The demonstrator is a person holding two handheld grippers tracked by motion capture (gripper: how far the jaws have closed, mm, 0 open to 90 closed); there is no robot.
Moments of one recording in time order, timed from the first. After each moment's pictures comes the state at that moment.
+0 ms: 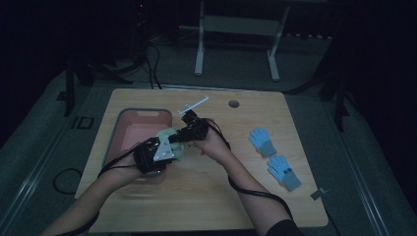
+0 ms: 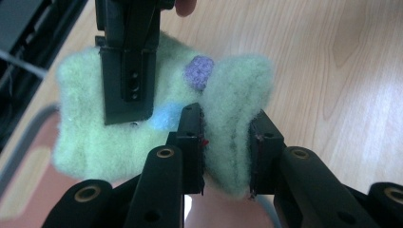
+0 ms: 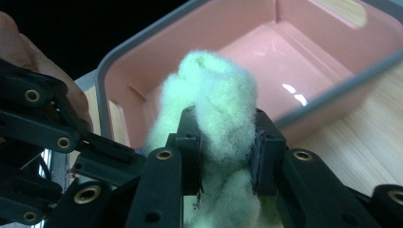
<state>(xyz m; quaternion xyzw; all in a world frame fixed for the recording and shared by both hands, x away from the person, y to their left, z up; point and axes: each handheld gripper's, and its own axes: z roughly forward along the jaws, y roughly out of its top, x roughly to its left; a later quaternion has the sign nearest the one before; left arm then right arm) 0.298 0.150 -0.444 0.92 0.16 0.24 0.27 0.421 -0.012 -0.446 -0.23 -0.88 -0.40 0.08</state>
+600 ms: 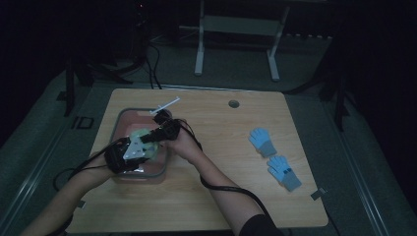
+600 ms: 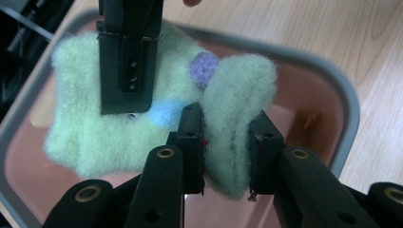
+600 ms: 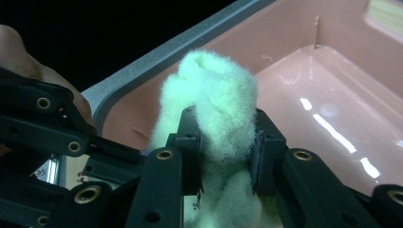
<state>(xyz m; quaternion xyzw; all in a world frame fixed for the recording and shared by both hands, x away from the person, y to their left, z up) 0.300 0.219 -0.464 0.92 0.19 0.24 0.25 0.426 0.067 -0.467 -0.23 -0.87 -0.41 0.10</state>
